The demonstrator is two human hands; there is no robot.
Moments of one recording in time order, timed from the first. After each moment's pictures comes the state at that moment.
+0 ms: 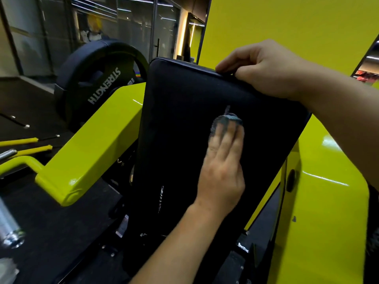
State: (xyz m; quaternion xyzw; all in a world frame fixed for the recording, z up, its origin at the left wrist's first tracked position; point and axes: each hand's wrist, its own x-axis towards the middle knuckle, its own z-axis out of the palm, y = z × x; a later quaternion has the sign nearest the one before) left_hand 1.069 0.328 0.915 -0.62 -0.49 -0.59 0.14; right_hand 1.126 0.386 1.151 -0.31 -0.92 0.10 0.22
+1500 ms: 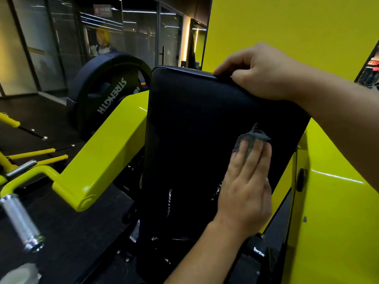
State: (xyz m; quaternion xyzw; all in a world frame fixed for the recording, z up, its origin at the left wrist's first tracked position) left_hand 1.108 0.318 0.899 -0.67 -0.47 -0.56 0.12; right_hand 1.126 0.379 1.149 -0.31 -0.92 0.05 0.22
